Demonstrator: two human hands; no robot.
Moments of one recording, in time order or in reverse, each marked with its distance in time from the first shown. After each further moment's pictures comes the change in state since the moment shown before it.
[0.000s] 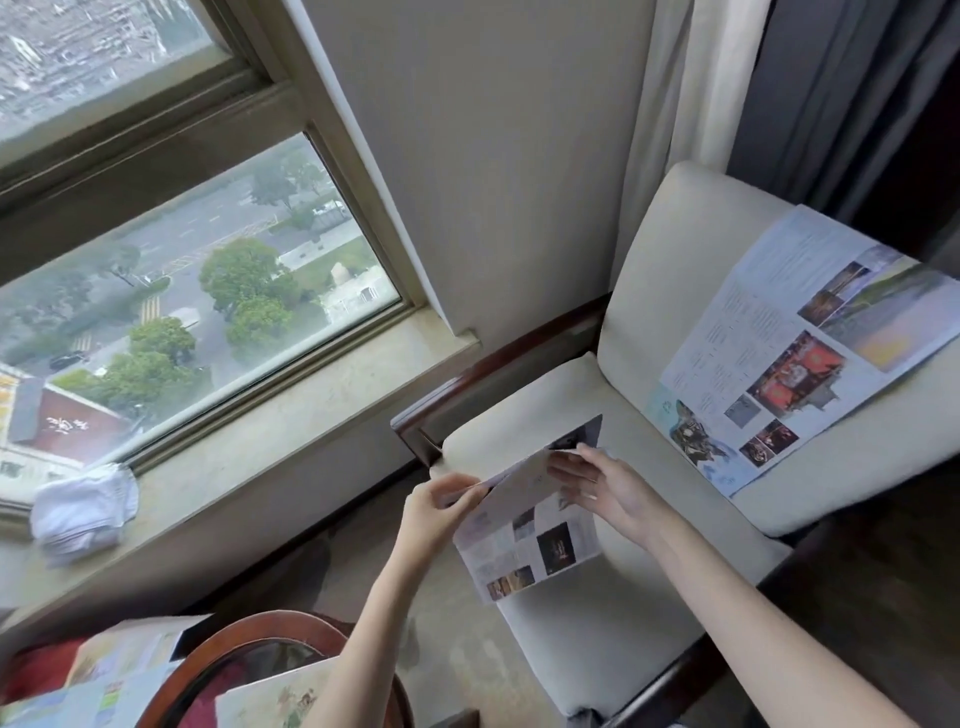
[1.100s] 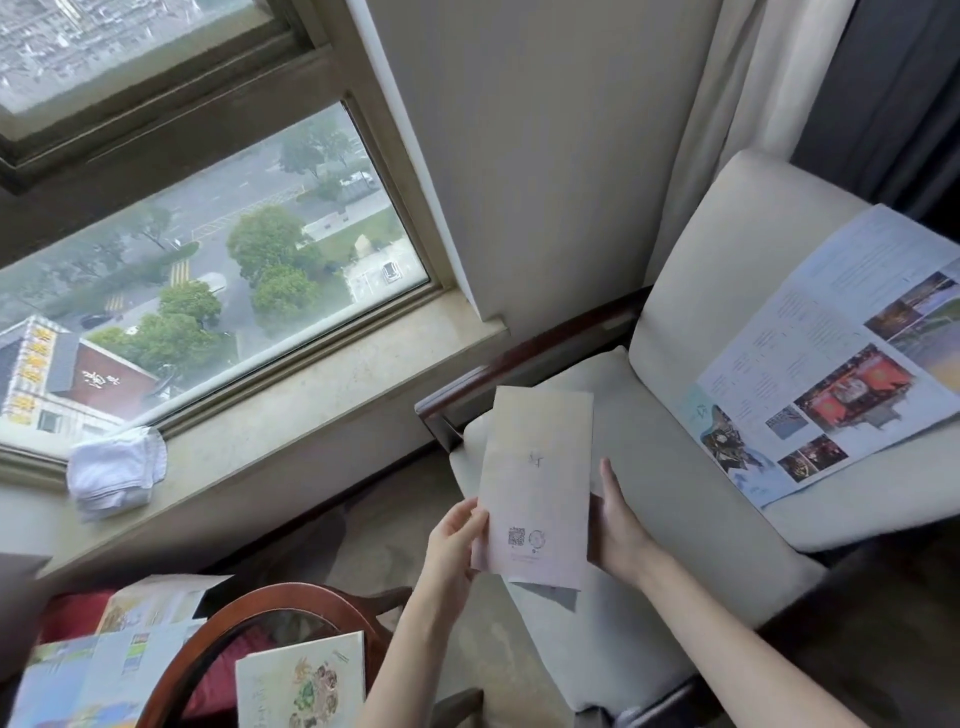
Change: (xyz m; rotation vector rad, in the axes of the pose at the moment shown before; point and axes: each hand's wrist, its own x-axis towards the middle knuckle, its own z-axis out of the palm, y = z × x) left_hand -0.021 -0.031 0.018 -0.721 0.064 -0.508; right_hand 0.011 0.043 0.026 0.085 -0.127 0.264
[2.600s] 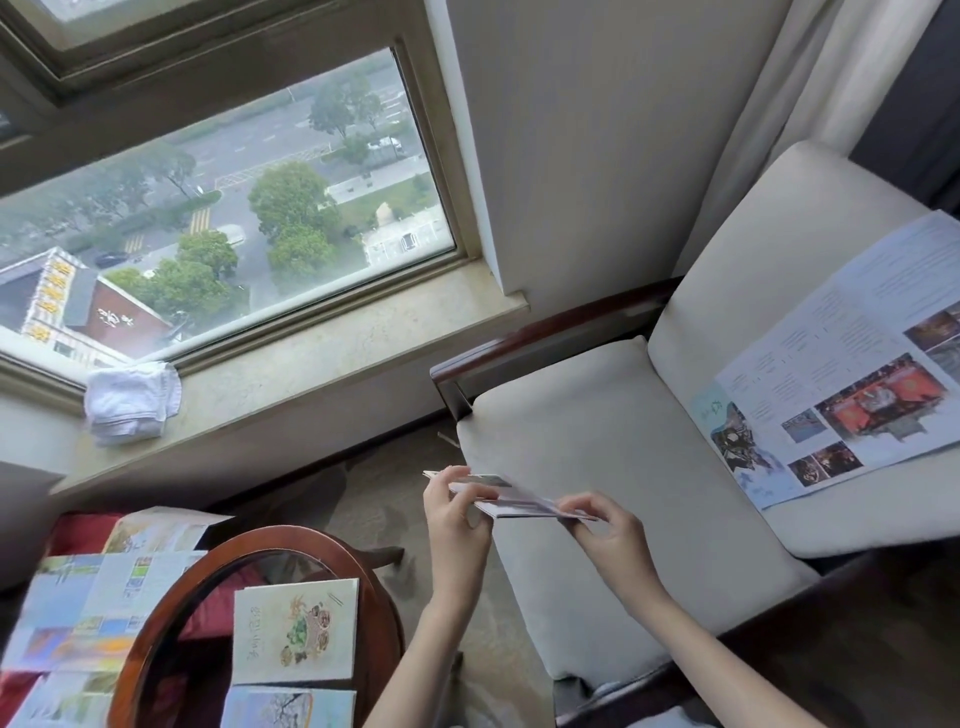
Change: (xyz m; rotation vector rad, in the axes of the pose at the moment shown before) left_hand -0.020 -0.030 0.002 0.685 0.462 0.801; right_hand -0.031 0.049 -0.001 -0.887 0.333 -0.715
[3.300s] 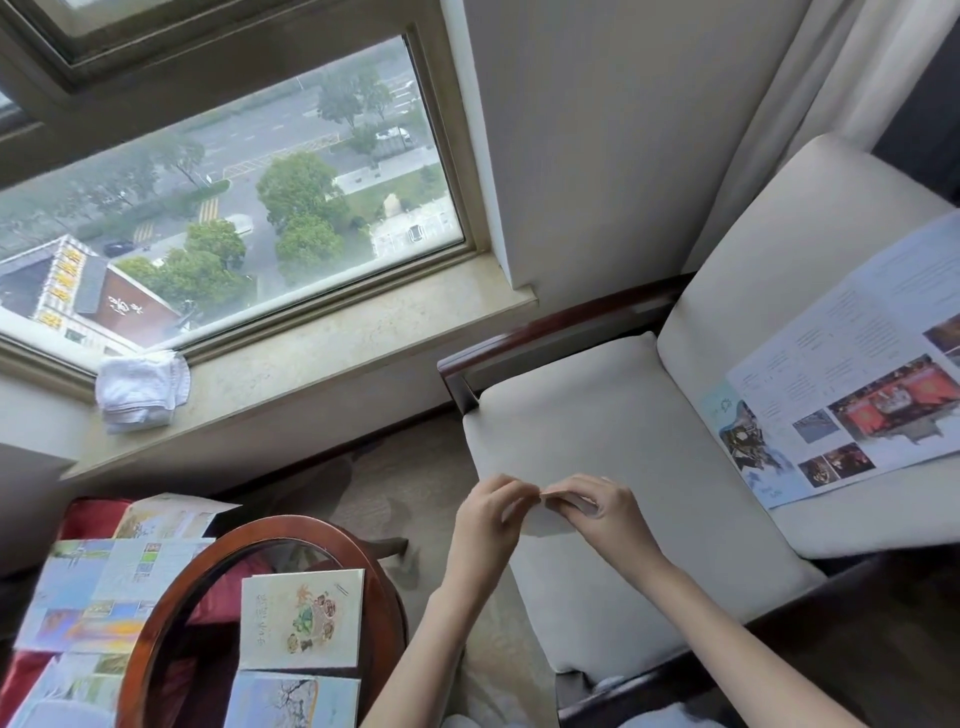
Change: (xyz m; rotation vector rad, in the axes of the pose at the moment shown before) left_hand 0.003 0.018 -0.004 0.044 -0.246 0.213; right_hand 0.019 -0.031 -0.002 -0.325 -0.198 -0.182
